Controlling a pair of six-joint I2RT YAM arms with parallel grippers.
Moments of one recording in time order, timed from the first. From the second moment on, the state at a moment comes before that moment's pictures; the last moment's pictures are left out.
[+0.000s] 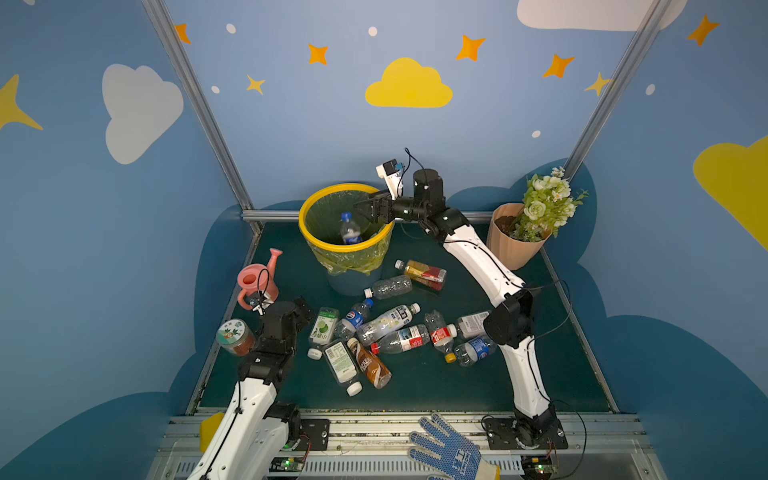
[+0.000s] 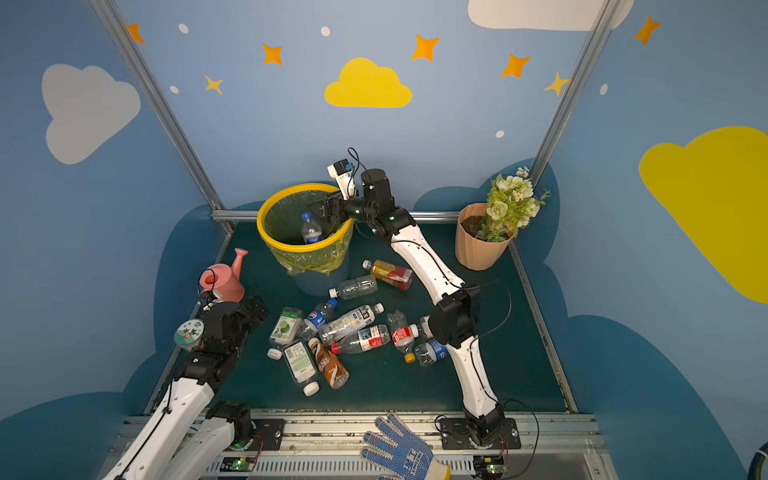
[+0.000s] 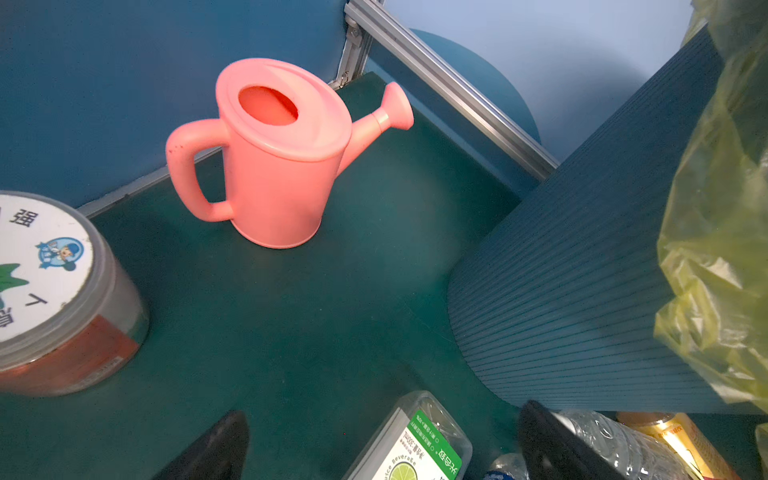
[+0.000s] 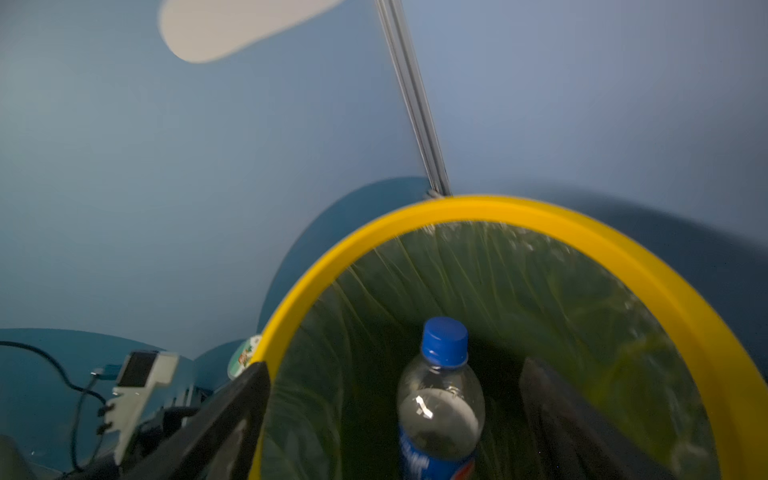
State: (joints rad) left arm -0.12 0.70 0.49 -0.35 -0.35 -0.72; right arm 0.62 2.25 2.42 -0.37 -0.59 0.24
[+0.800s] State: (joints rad) left arm -0.27 0.74 0.49 -0.43 -0.37 -0.67; right arm 0.33 1.43 1.09 -0.14 -0.26 0.20
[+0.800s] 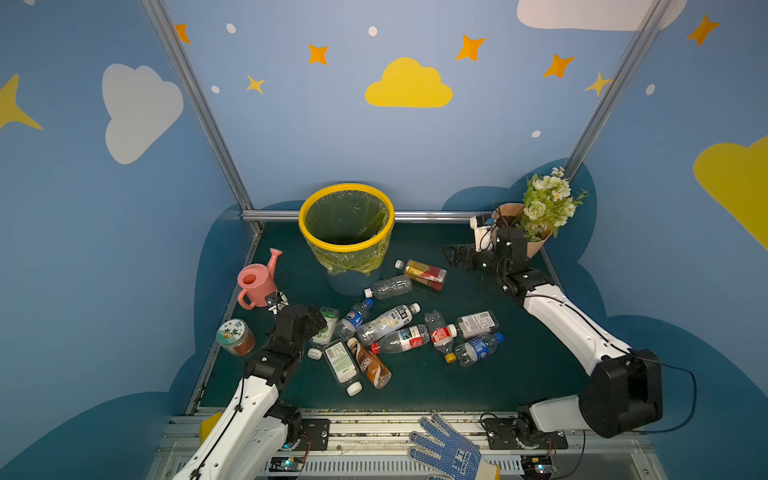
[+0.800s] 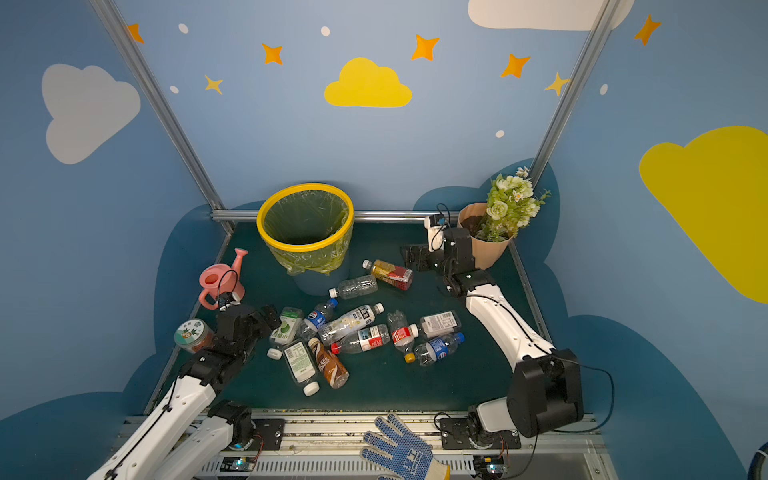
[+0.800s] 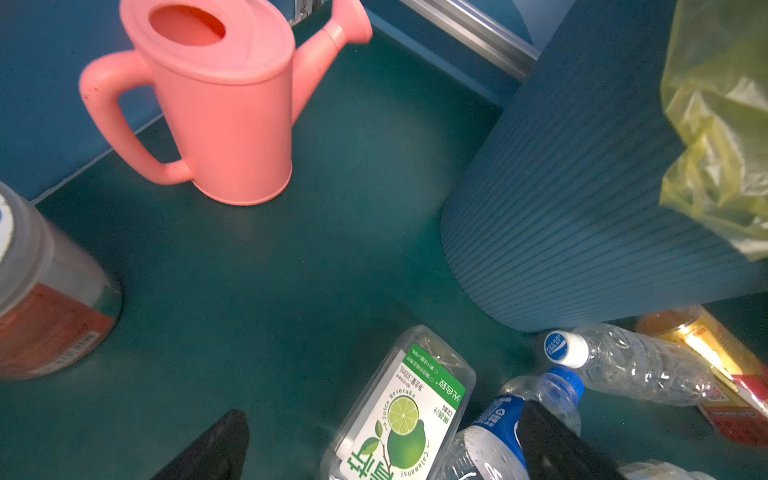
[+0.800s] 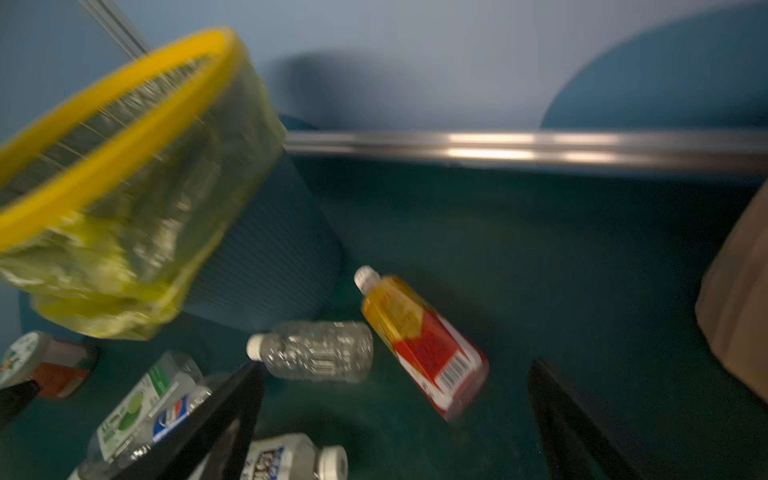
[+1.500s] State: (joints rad) left arm -0.31 0.87 0.50 -0.46 -0.39 -0.68; right arm 0.41 2.01 1.57 -0.55 -0.22 -0.22
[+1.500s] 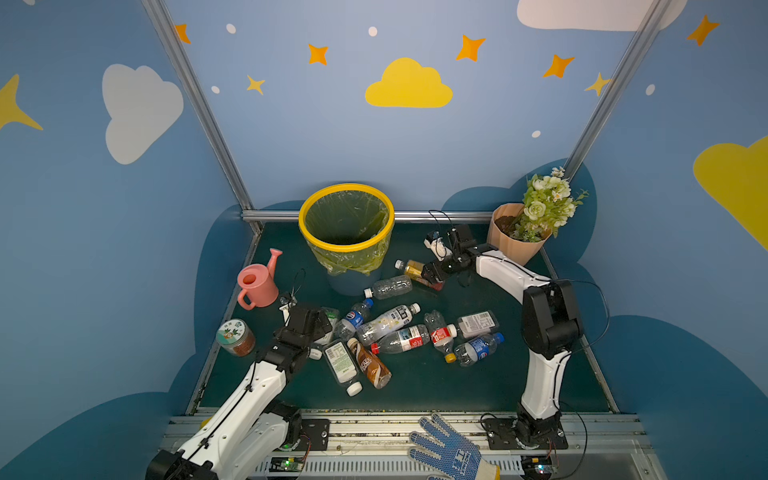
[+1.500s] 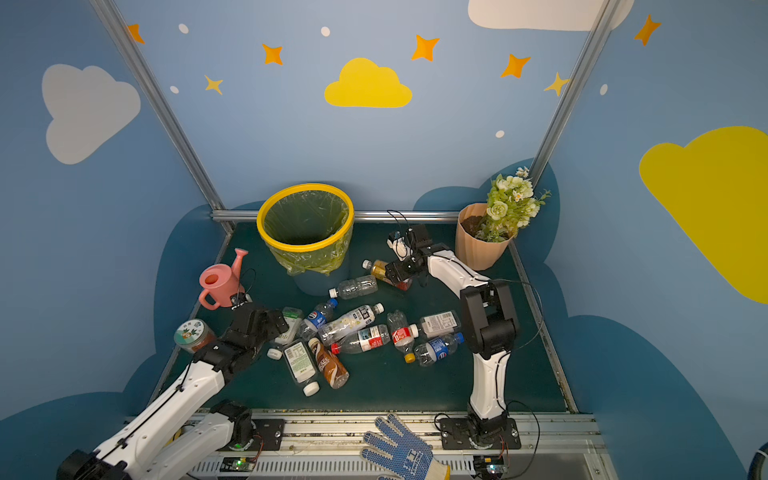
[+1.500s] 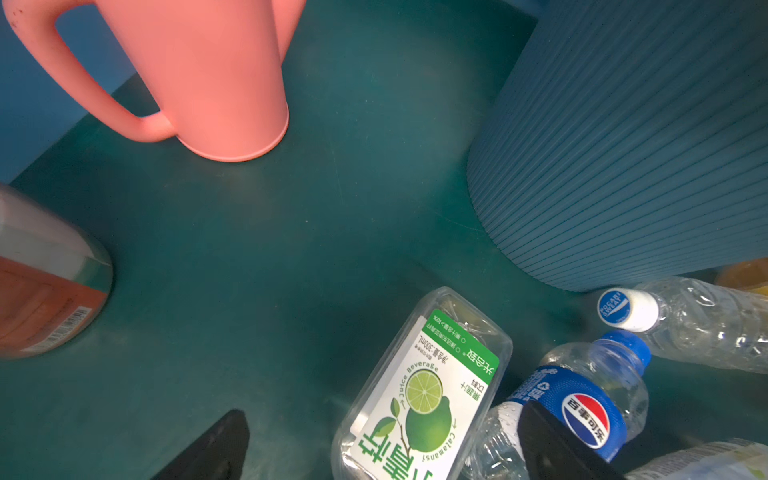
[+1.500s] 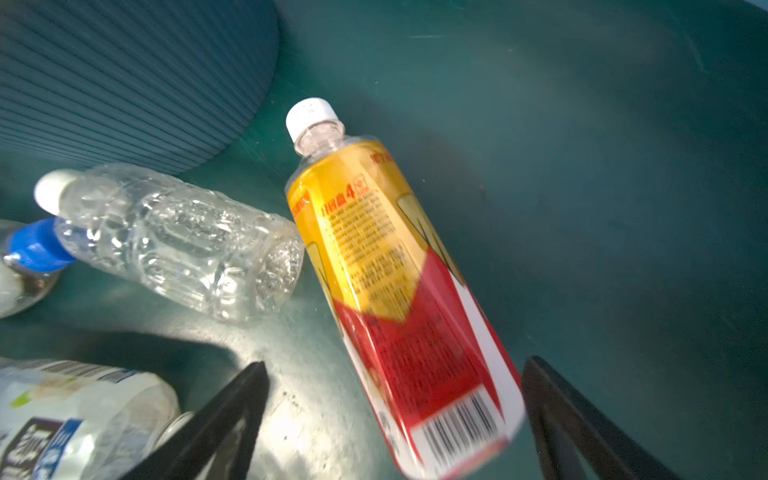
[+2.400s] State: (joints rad) left arm -0.30 0.87 0.50 -0.45 -0.42 -0.68; right arm 0.44 2.24 1.82 -0.76 -0.17 -0.40
